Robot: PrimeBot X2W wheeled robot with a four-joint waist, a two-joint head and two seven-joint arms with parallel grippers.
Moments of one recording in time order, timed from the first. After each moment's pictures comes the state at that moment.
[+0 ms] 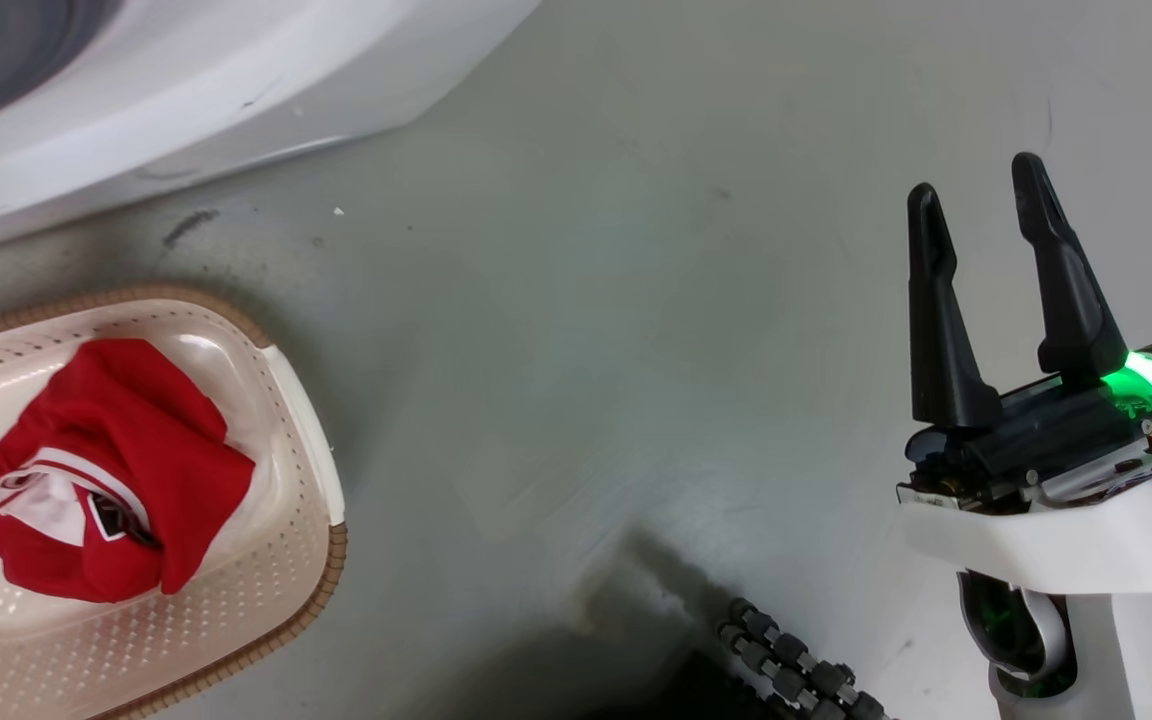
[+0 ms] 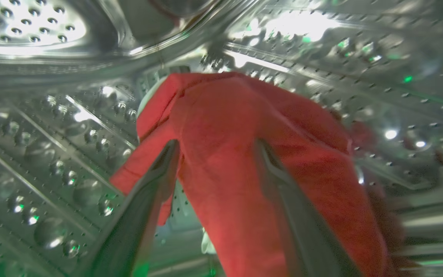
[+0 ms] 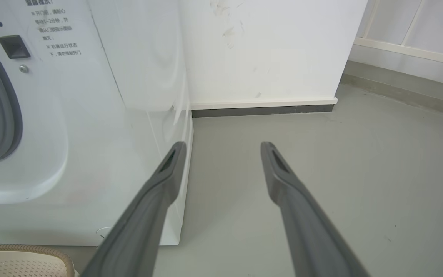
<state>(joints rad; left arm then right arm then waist) -1.60 0.51 -0.24 0.98 -0.22 -0.13 0.42 -0.27 -0.05 0.16 -0.24 0.25 0.13 -0.26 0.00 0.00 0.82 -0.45</state>
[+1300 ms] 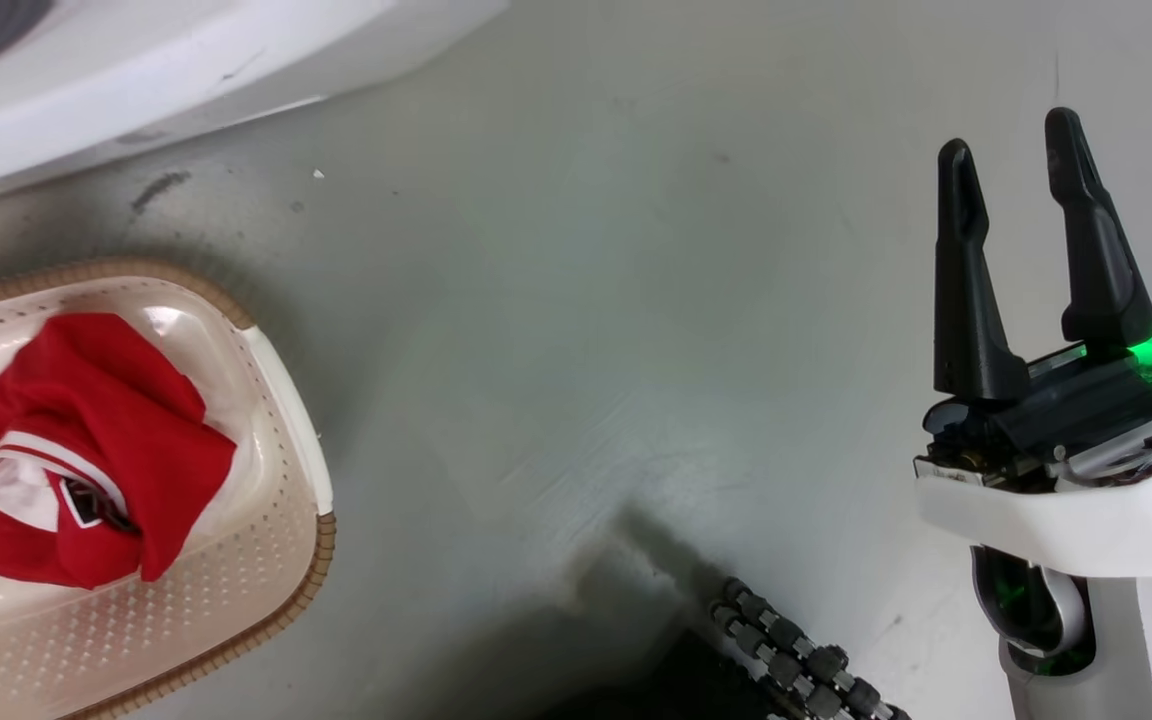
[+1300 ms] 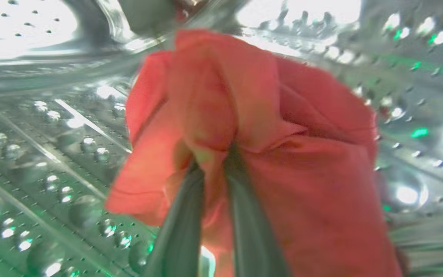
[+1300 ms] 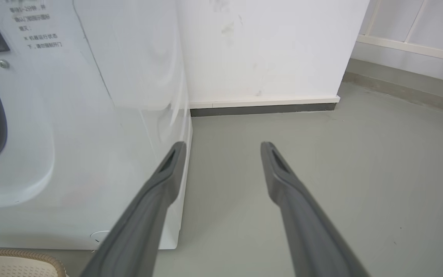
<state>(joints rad) -1.77 0.56 -0.50 1.10 -0.35 -0.13 0.38 -0.31 -0.05 0.15 -0.26 0.28 0.13 -0.26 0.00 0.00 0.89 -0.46</state>
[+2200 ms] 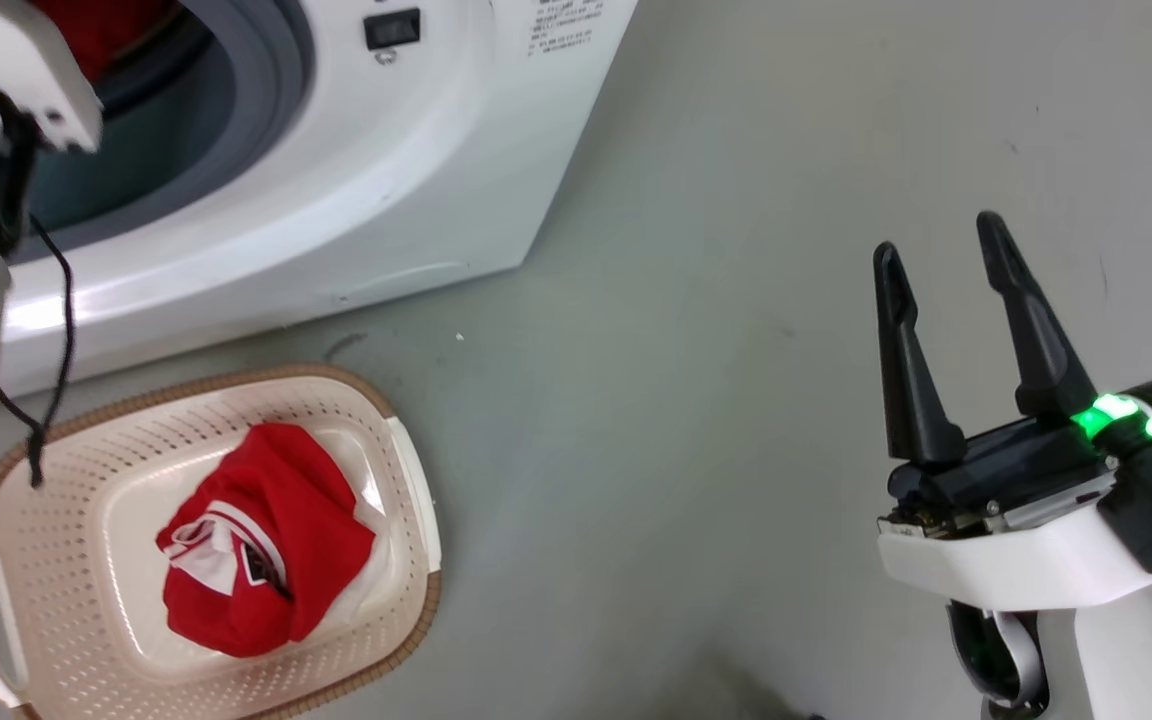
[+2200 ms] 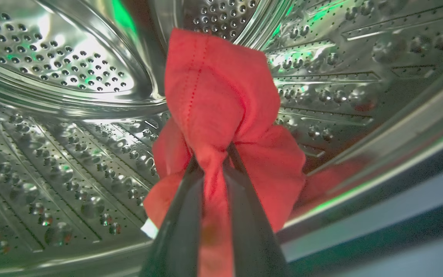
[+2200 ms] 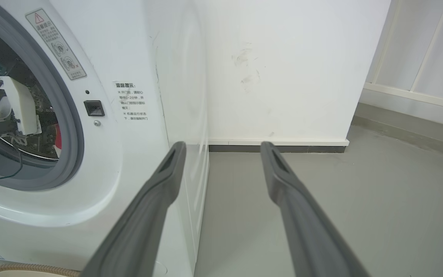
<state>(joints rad) -1.29 0.49 -0.53 1.12 -0.60 -0.13 -0.15 -0.22 -0.05 0.15 -0.19 0.15 0.13 -0.26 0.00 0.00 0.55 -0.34</state>
